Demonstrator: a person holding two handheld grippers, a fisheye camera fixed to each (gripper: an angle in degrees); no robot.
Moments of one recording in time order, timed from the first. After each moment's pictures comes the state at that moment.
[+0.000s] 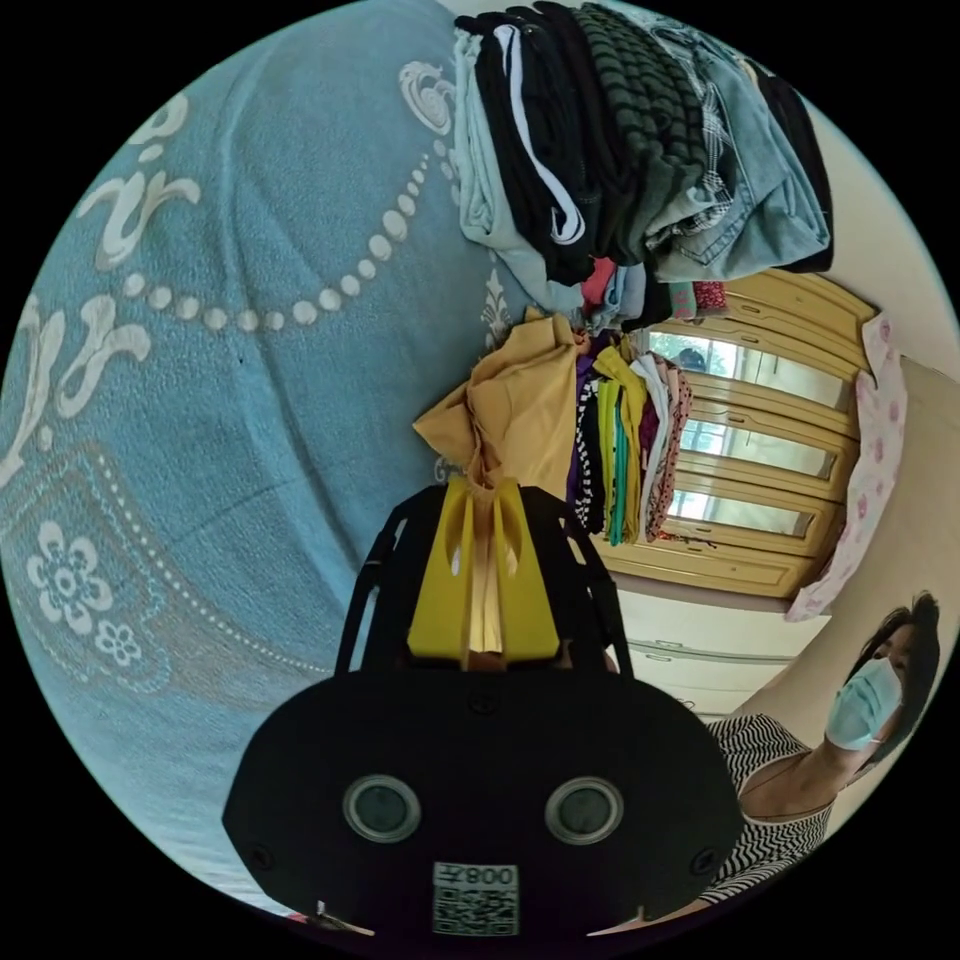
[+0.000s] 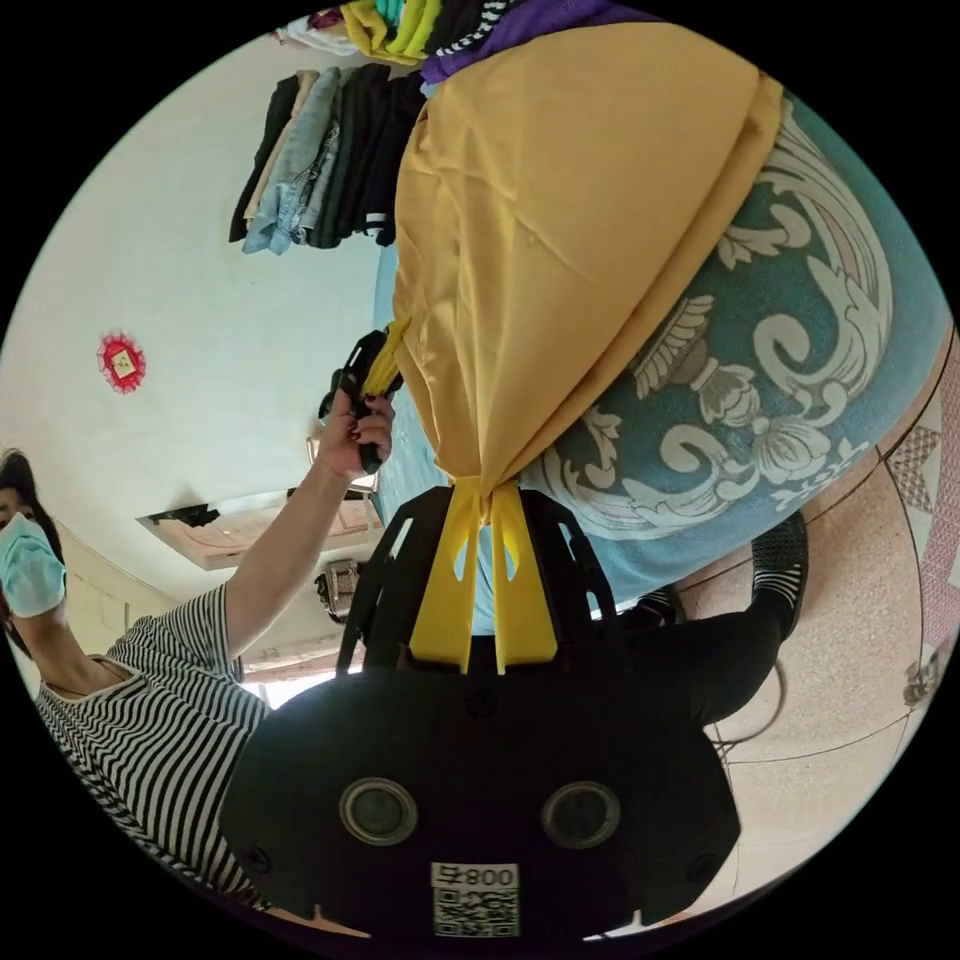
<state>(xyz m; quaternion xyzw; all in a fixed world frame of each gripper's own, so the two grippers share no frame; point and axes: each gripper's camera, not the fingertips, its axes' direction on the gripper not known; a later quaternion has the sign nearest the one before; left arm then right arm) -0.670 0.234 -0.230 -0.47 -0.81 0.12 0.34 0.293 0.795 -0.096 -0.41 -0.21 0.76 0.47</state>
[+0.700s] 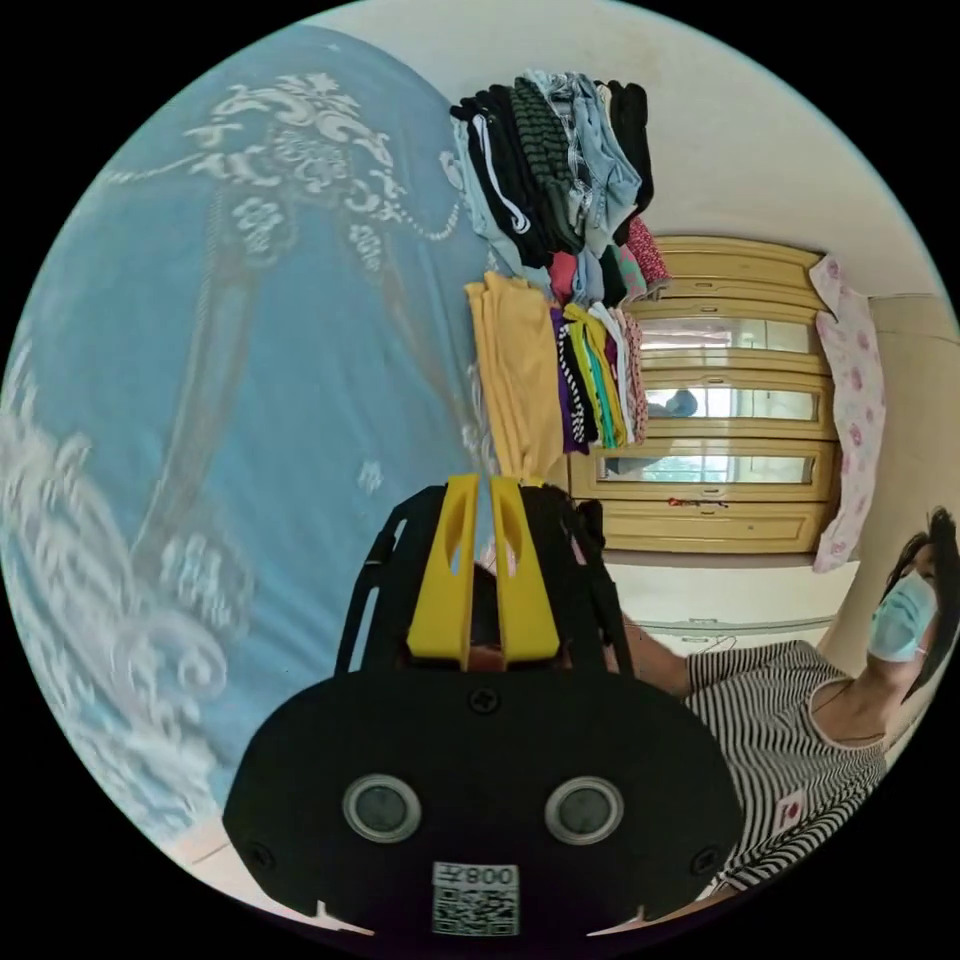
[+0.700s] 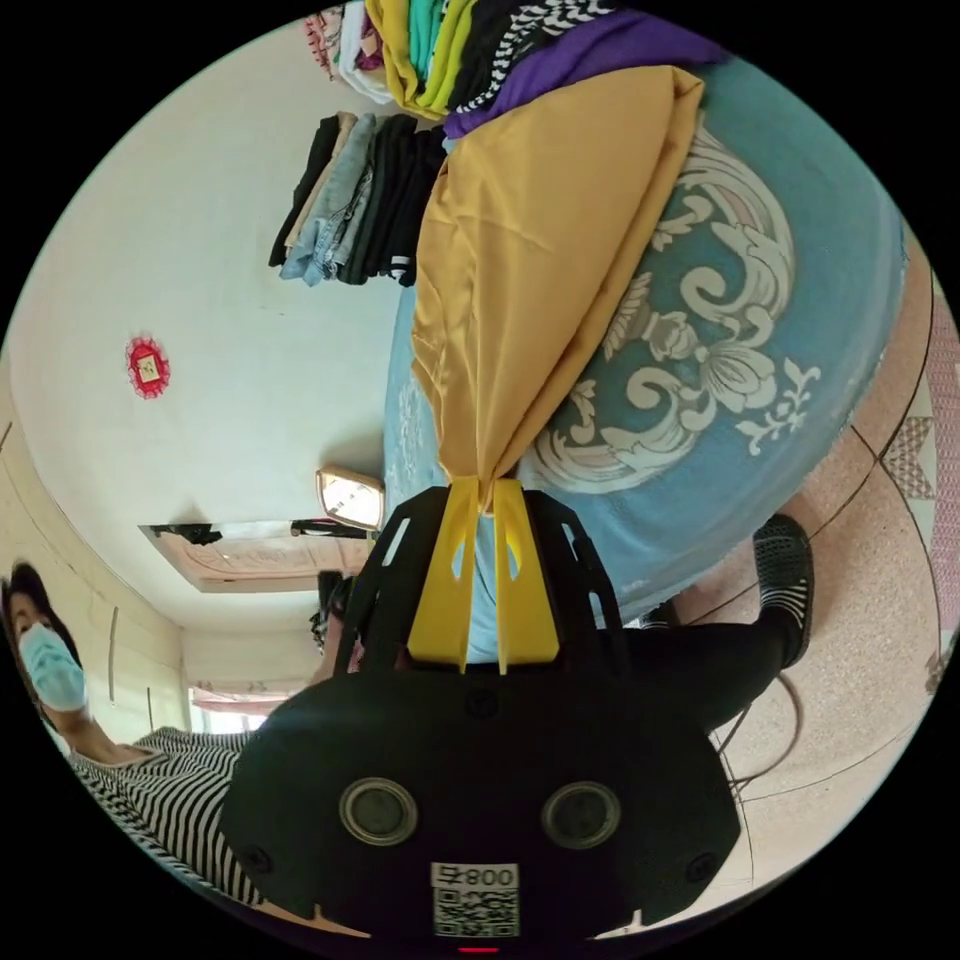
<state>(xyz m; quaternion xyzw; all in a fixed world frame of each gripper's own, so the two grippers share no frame) -0.424 0.377 -0.300 -0.47 -0.79 0.21 0.34 0.270 0.774 -0.111 -0.35 -0.15 0.77 0.51</state>
